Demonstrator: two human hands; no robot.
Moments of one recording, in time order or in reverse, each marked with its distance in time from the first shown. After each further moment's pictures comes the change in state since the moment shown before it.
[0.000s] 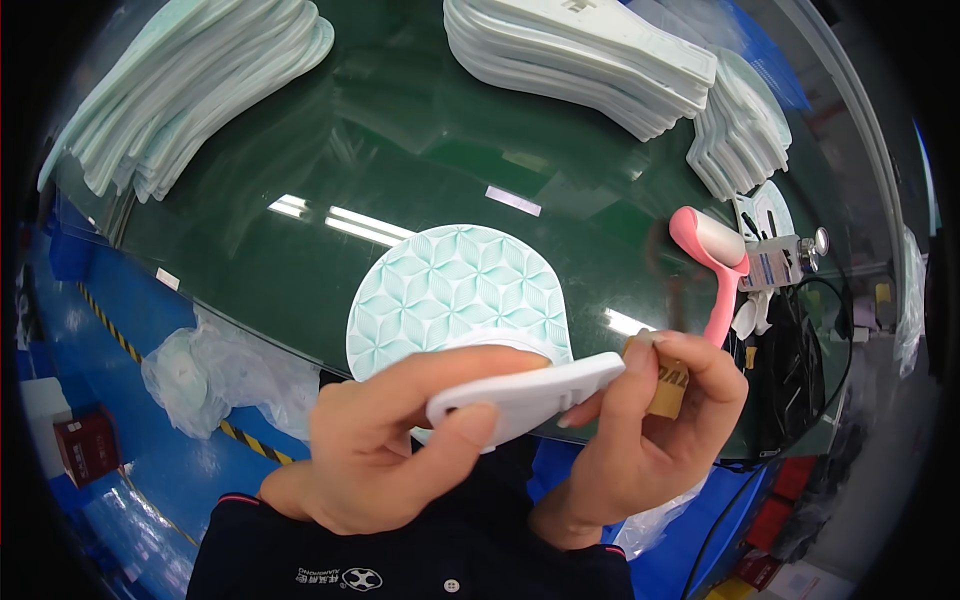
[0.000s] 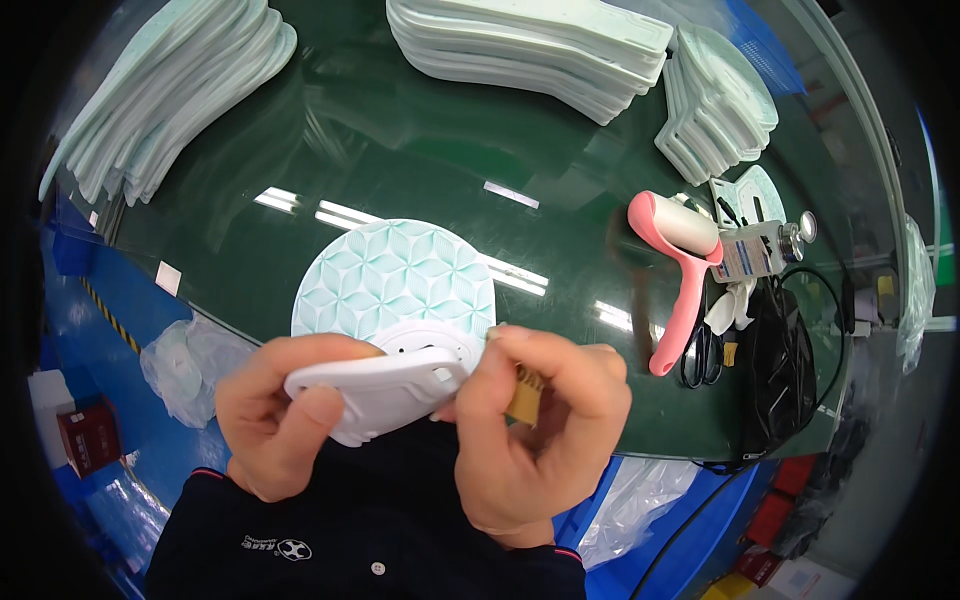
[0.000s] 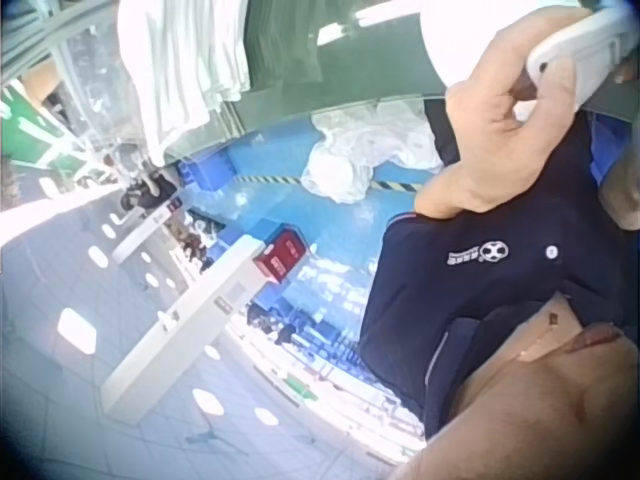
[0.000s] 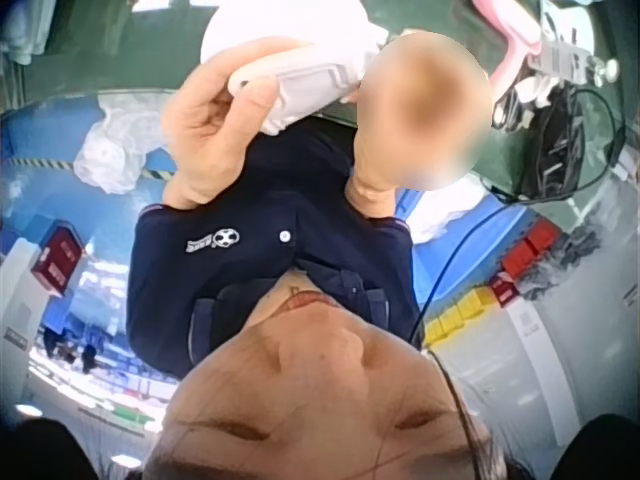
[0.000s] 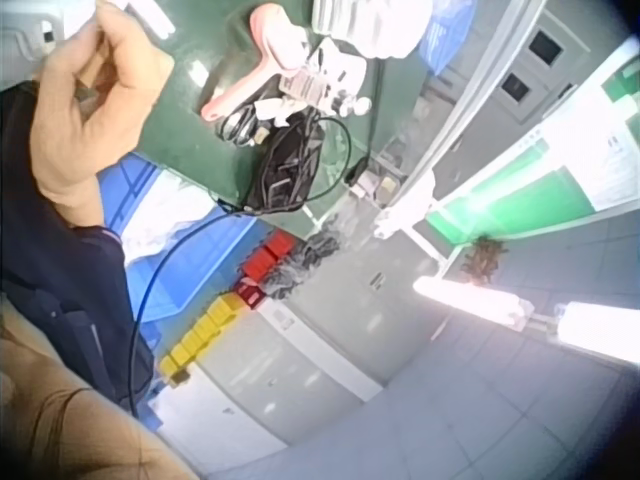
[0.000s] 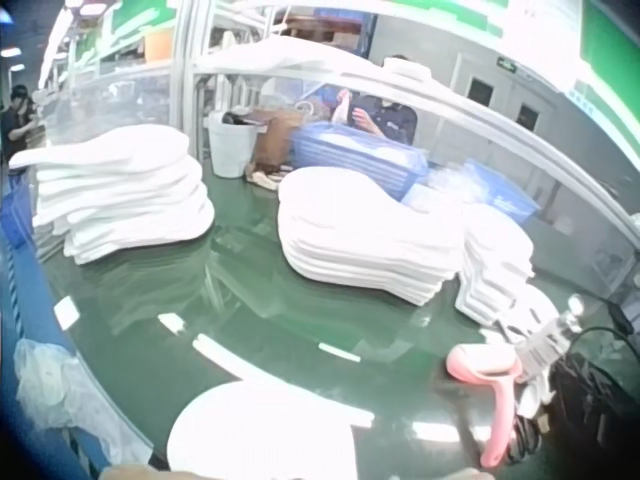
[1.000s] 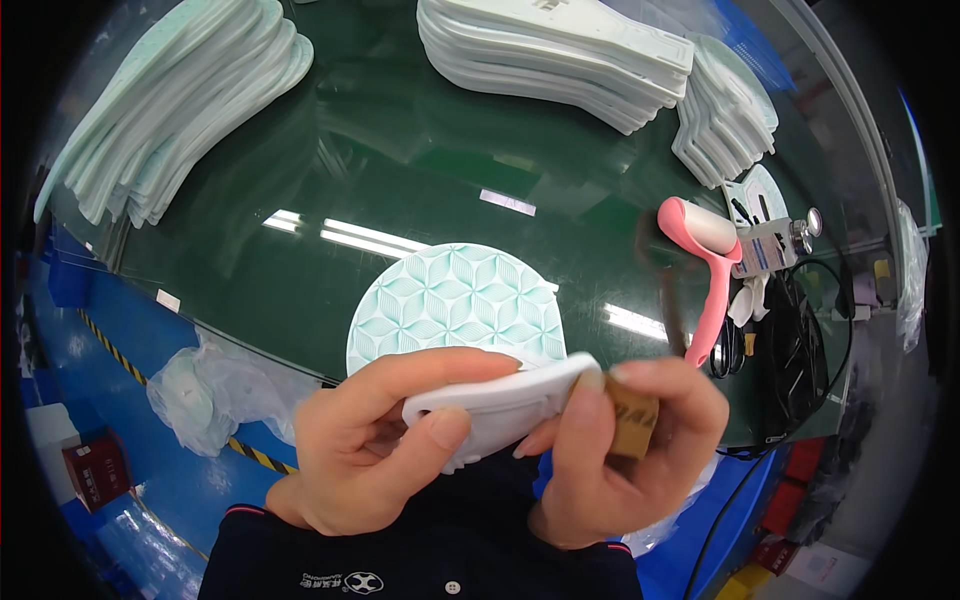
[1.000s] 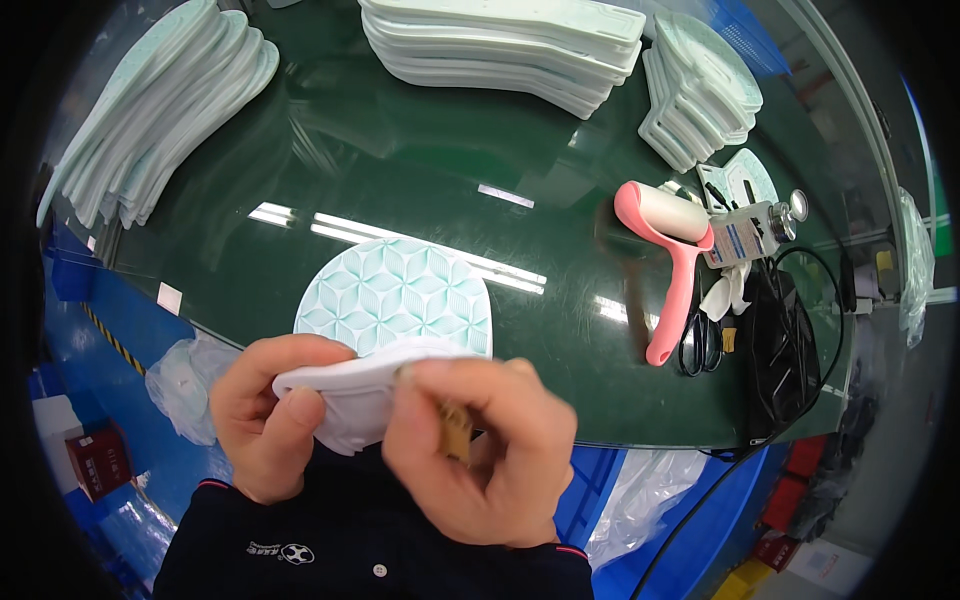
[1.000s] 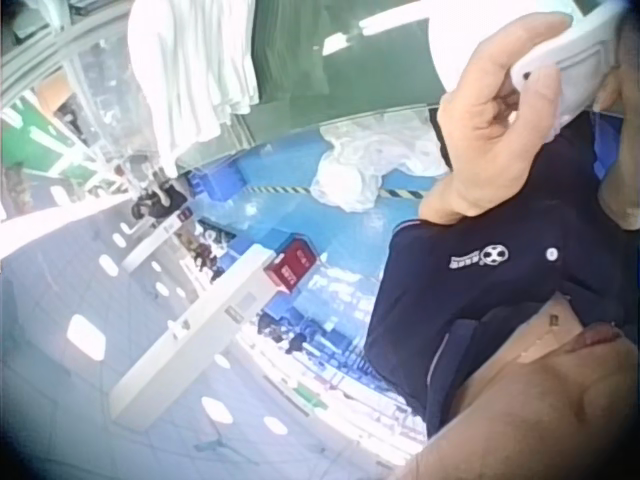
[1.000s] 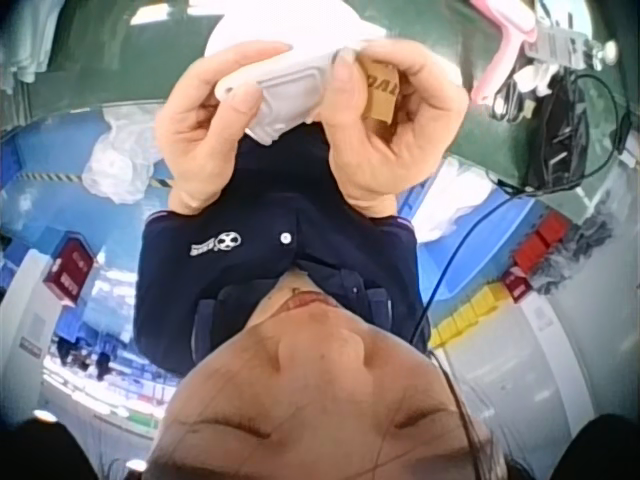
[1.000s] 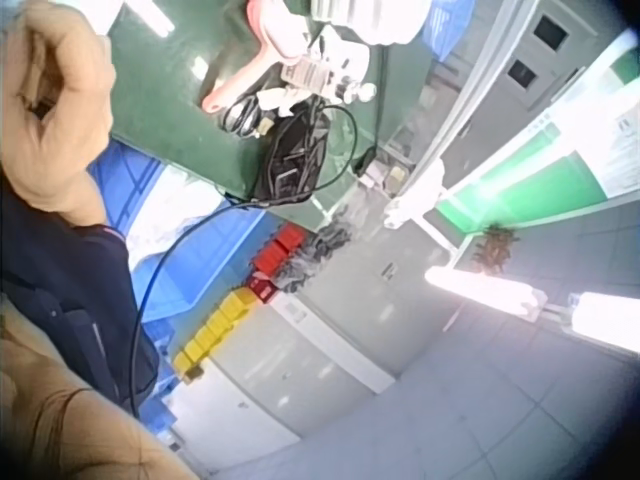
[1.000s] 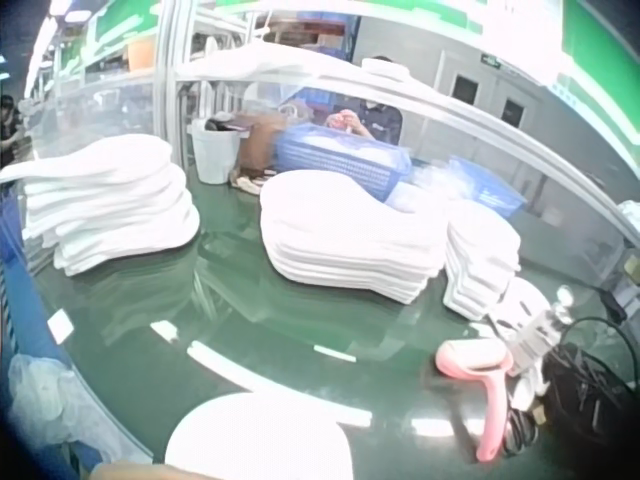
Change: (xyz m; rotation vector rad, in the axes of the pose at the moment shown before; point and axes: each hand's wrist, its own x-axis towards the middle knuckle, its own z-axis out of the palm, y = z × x) left_hand -0.003 0.002 -0.001 -0.105 0.012 -0.031; right_hand -0.007 -0.007 -0.001 0.204 -0.140 0.008
